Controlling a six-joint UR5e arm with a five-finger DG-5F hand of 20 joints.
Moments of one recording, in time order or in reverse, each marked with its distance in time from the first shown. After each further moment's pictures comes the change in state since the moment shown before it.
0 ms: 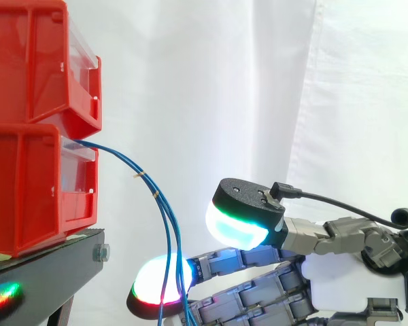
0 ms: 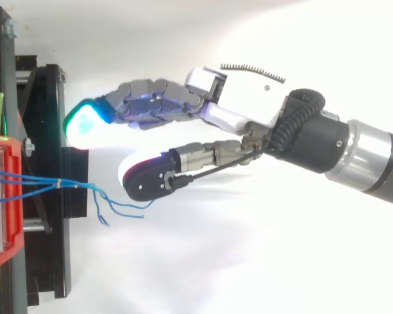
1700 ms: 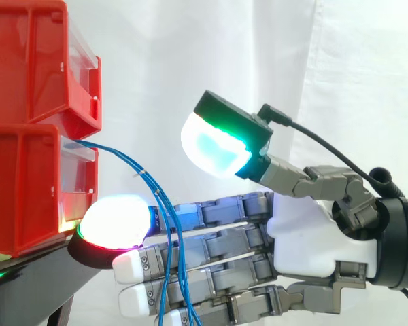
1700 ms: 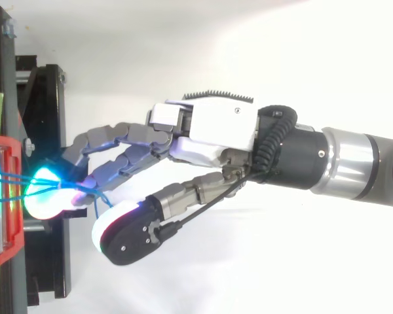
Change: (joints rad) arm -0.014 -0.028 0.081 0.058 -0.200 0.114
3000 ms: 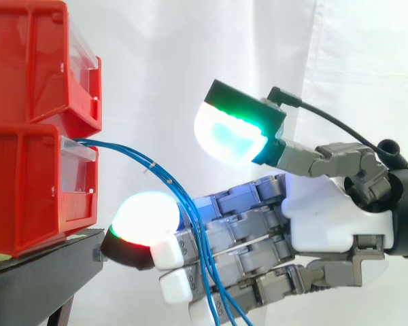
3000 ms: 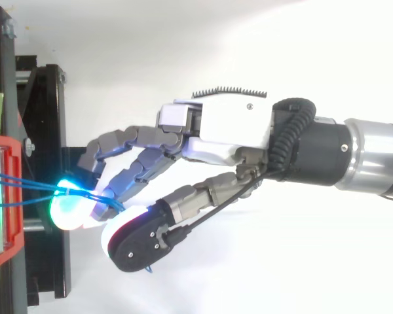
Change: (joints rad) arm -0.013 0.053 0.010 -0.145 -0.048 -0.002
